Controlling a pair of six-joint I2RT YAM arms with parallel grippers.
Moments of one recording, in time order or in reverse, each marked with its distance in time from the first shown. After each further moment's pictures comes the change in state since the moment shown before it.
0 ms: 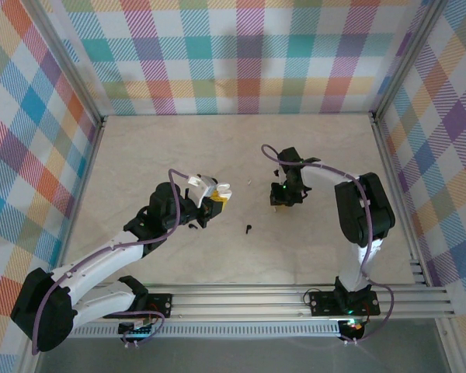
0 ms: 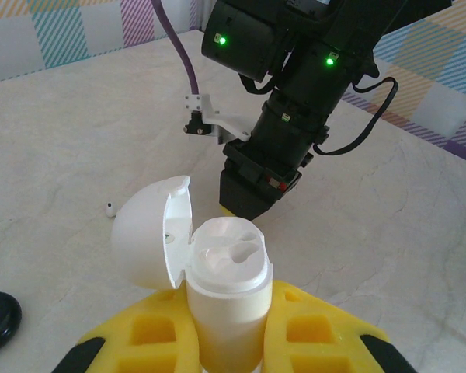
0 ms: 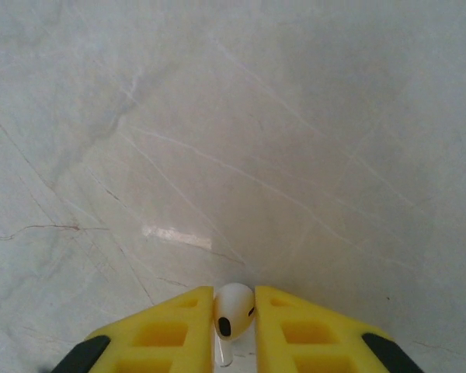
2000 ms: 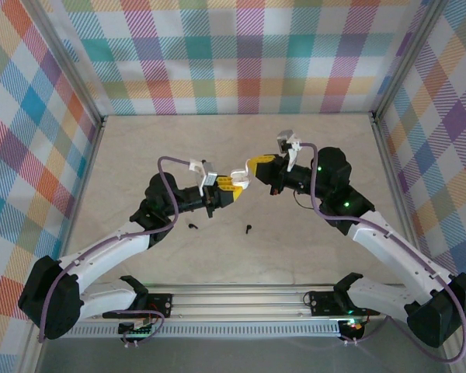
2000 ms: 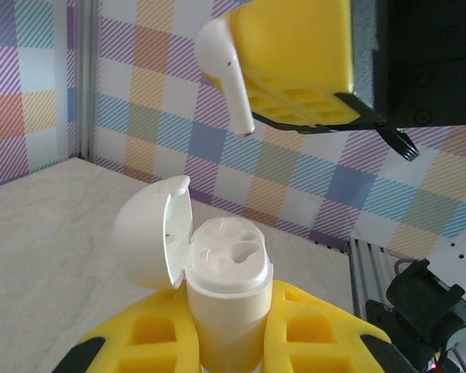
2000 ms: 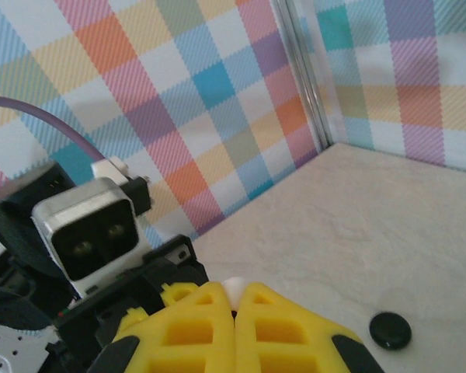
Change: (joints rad) left arm 0.000 0.098 0.087 0.379 0.312 -0.171; right arm 0.211 -0.822 -0.240 0.737 -0.276 0.006
